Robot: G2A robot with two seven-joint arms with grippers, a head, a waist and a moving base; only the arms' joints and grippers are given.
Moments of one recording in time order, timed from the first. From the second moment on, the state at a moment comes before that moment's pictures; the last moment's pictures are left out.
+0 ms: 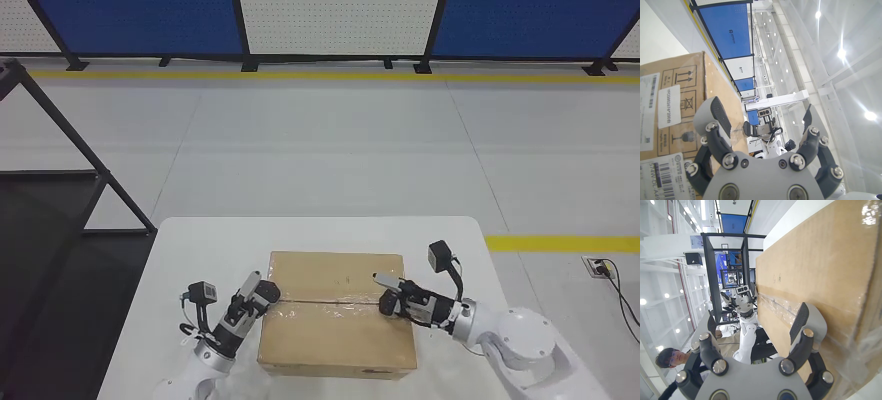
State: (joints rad) left arm 1.28 -1.30 -1.40 -1.59 -0.27 -0.39 -0.40; right arm -1.00 -1.01 1.24 -1.66 0.35 0.14 0.75
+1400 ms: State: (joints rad) left arm 1.48 -1.29 -1.60 -1.73 -0.43 -0.58 -0.28; right arm -0.79 -1.08 1.00 -1.65 0.40 0.14 0.77
